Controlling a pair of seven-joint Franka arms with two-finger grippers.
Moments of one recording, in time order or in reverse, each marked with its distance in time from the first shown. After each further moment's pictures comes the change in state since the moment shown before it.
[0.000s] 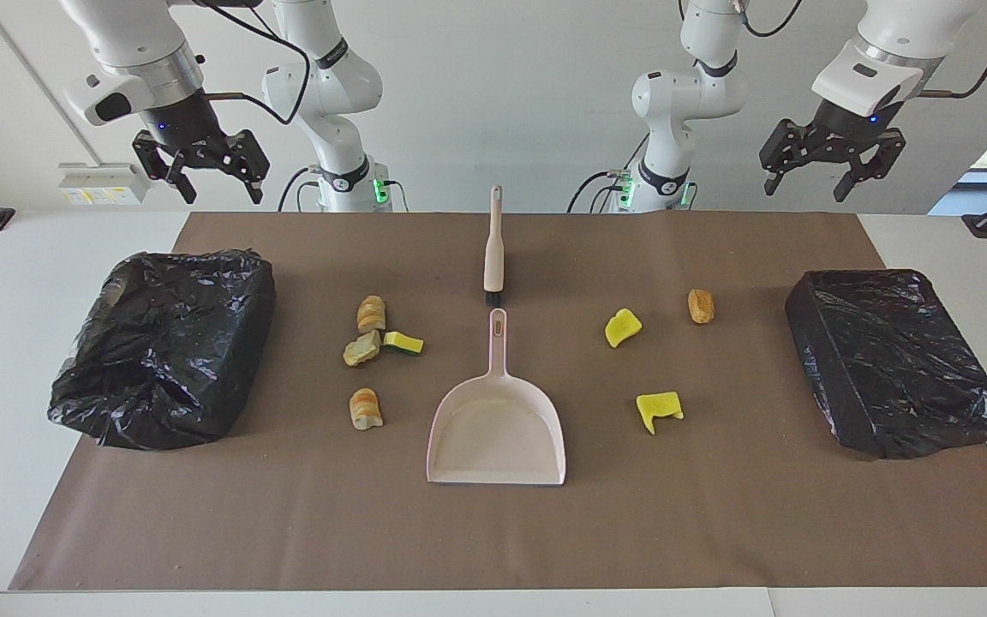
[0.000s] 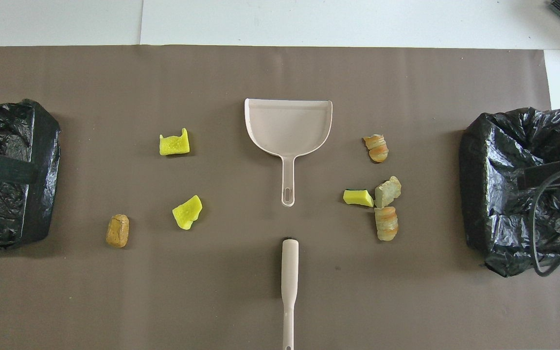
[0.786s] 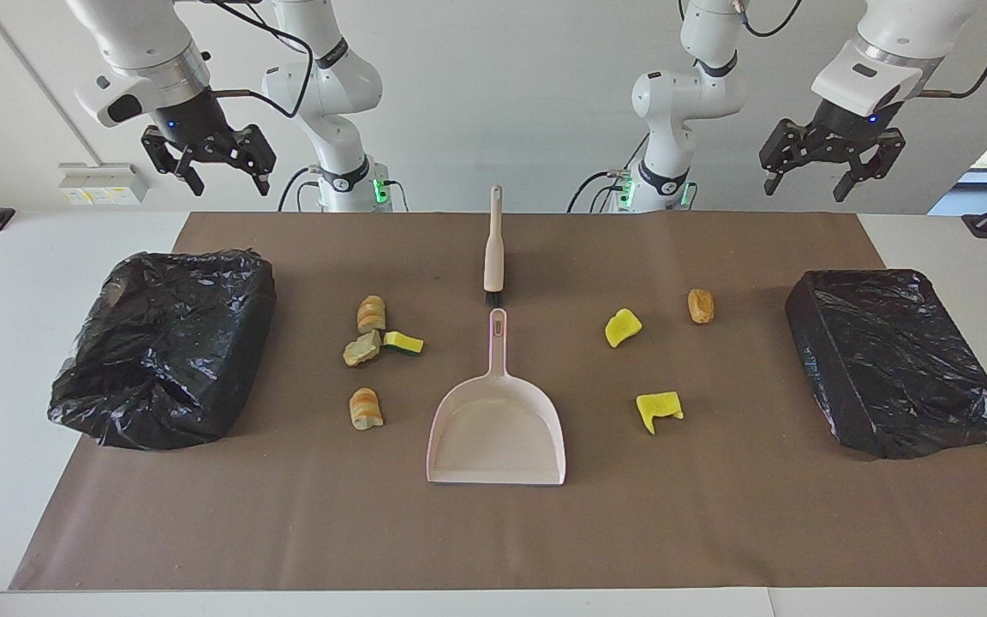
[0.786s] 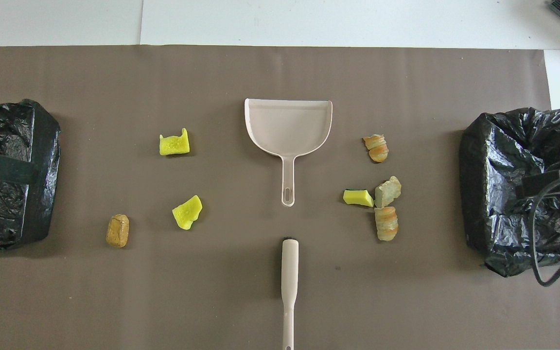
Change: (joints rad) left arm 0.000 0.000 0.000 0.000 0.000 0.000 0.000; right arm 0.001 -0.004 0.005 0.000 0.001 -0.021 -0.001
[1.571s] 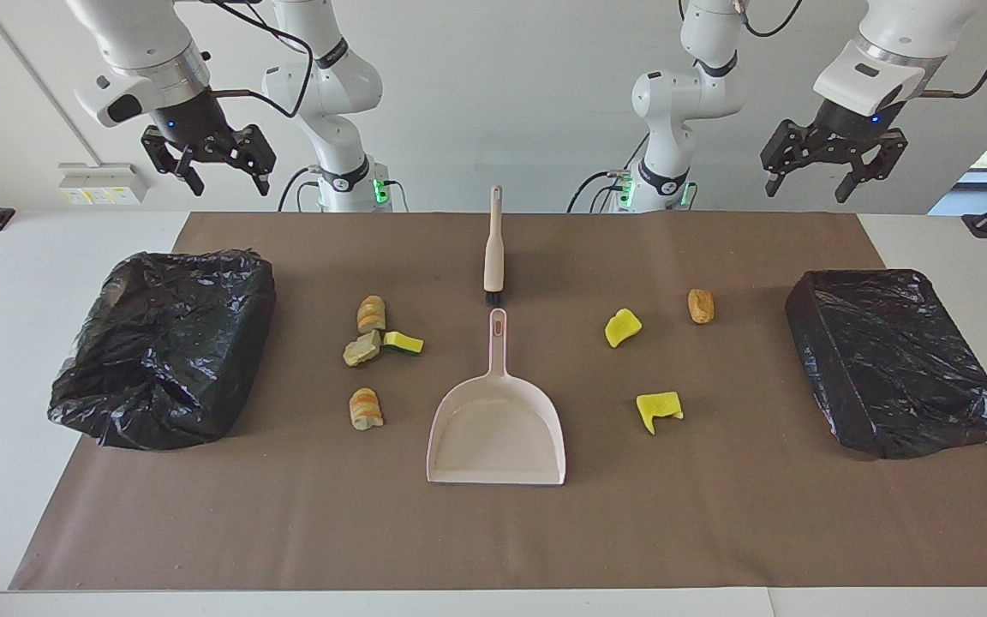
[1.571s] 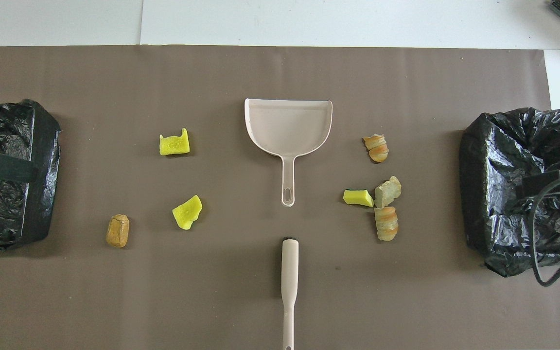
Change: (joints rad) left arm 0.000 0.000 0.002 -0.001 0.000 0.014 0.000; right arm 0.000 0.000 0.000 0.000 0.000 0.000 0.000
